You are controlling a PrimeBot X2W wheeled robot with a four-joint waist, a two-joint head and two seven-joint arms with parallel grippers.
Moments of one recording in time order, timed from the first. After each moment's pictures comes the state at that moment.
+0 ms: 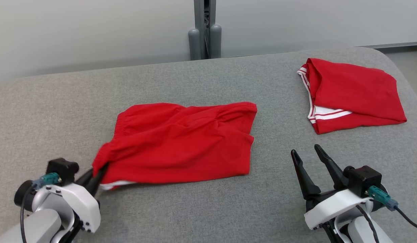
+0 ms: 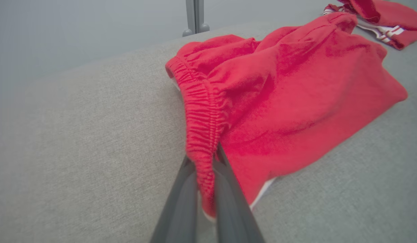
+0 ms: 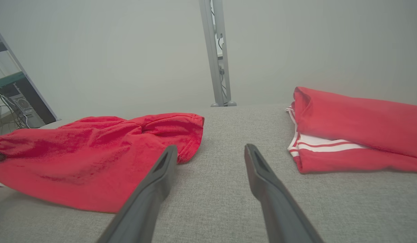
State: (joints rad) left arm -0.55 0.64 -1.12 0.50 -1.05 0.01 -0.25; right arm -0.22 -0.11 0.27 0.38 0.34 0.13 -0.26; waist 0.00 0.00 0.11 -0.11
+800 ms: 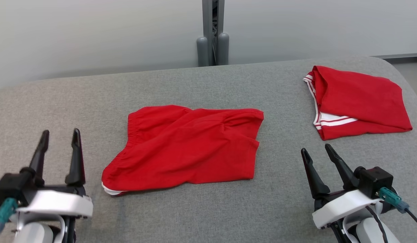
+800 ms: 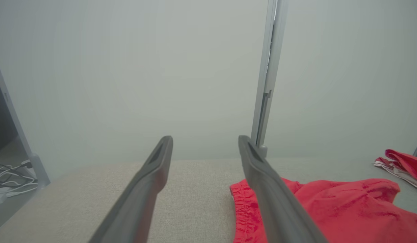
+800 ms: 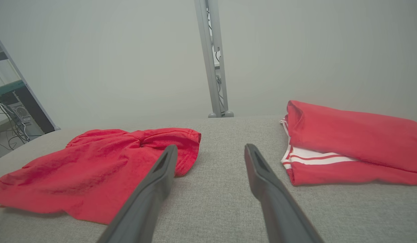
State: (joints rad) left arm -0.15 0.38 -0.18 0.15 -0.50 0.11 -0.26; right arm -0.21 -0.12 0.23 0.37 0.34 0.13 -0.26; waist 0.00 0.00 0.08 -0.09
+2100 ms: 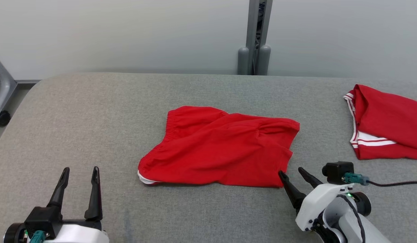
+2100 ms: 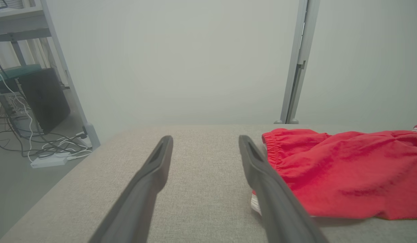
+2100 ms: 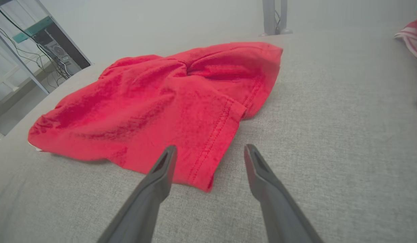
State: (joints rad) left arm 0.04 0.14 0.03 0.15 -0.18 -0.03 -0.26; right arm -0.33 -0.12 0.40 0.63 0.55 0.13 -0.04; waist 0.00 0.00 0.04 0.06
